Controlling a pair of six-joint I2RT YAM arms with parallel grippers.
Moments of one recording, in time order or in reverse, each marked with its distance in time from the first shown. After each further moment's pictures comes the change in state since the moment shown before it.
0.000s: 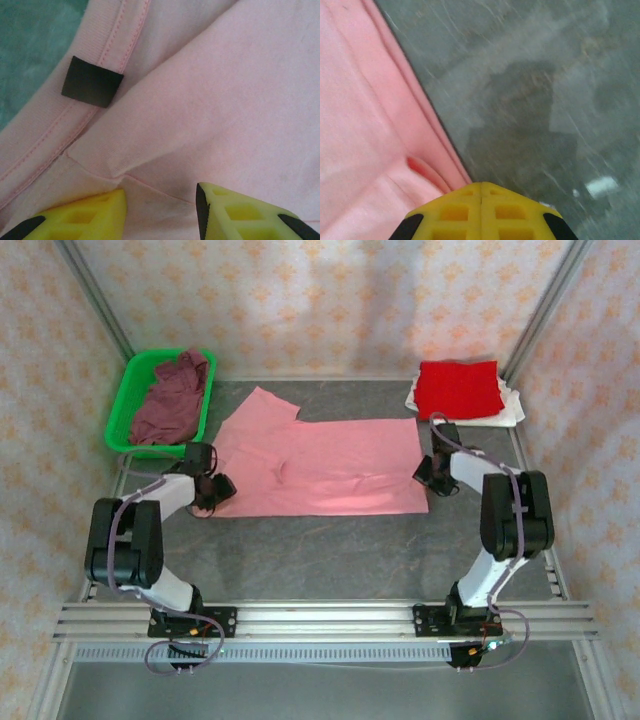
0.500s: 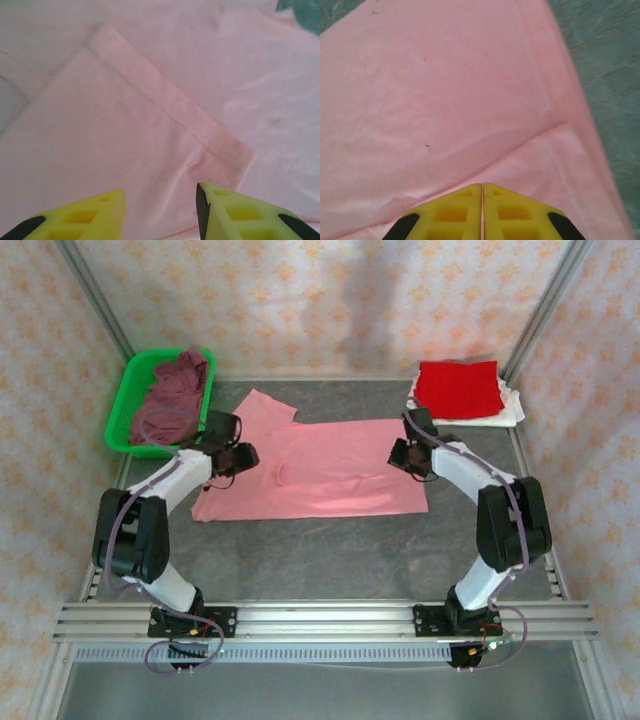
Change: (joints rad) left arm -0.184 0.140 0.295 -0.019 -0.012 0.022; right arm 0.197 0.035 0.162 0.009 0.002 0.020
